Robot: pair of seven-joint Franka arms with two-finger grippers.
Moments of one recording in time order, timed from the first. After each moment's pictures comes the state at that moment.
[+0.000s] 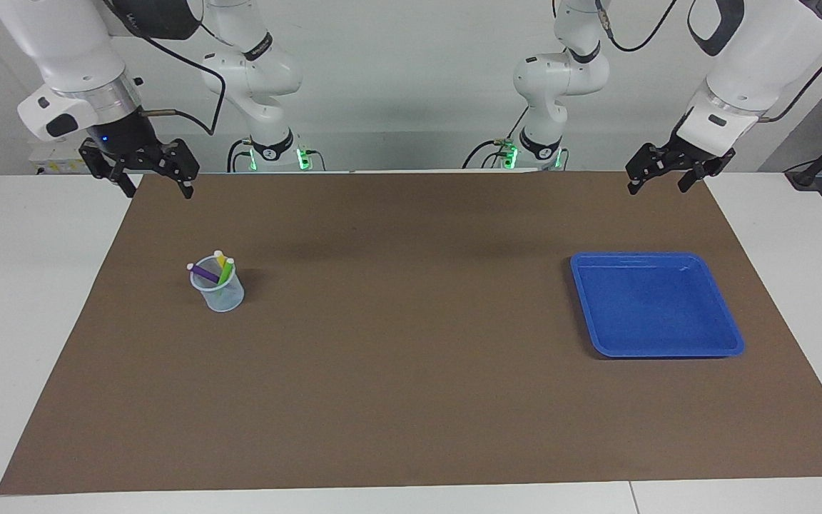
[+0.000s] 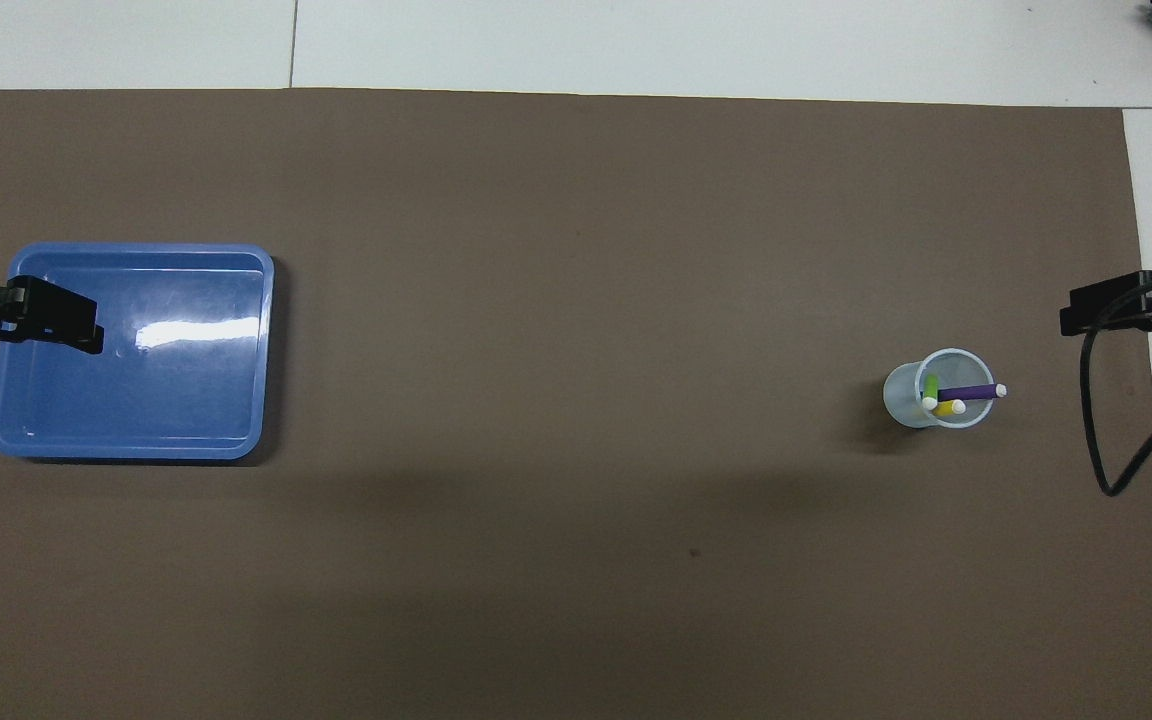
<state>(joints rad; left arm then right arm) 0.02 0.02 -0.08 -1.54 -0.02 1.47 -0.04 -0.02 -0.02 -0.02 -1.57 -0.01 1.57 0.01</state>
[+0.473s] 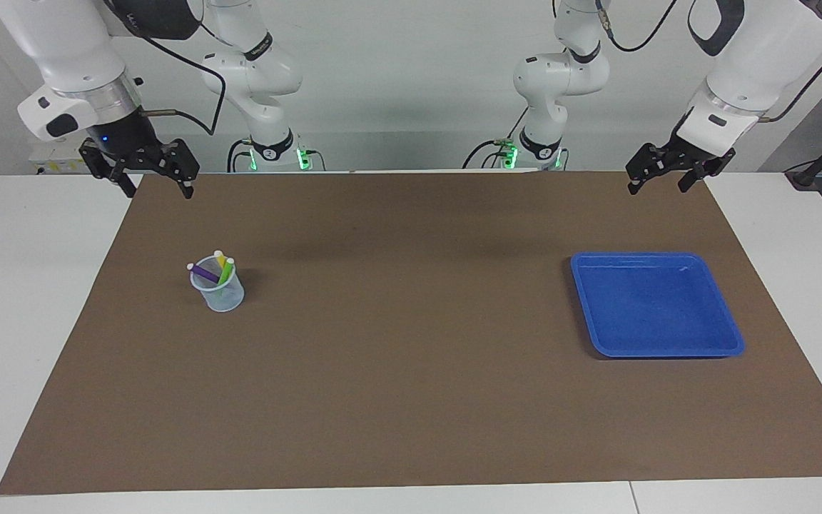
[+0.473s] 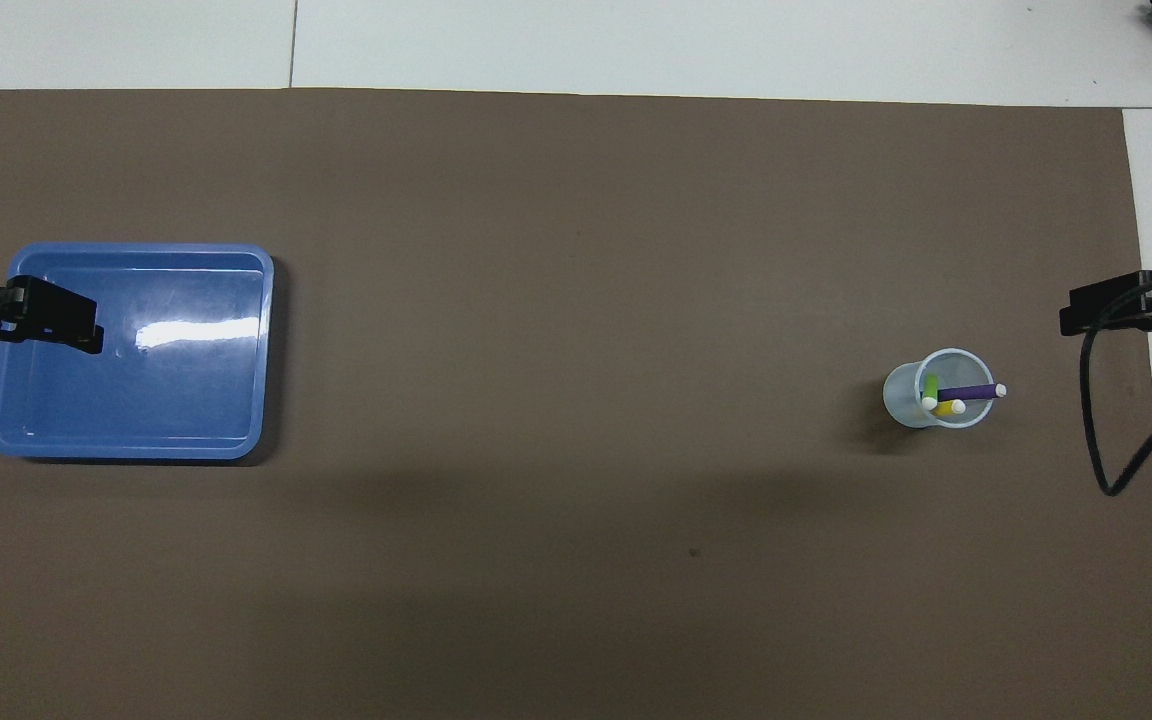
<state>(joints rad) 0.02 0.02 -0.08 -1.54 -0.02 1.47 -0.04 -0.02 -0.02 -0.02 -1.57 -0.01 1.57 0.01</state>
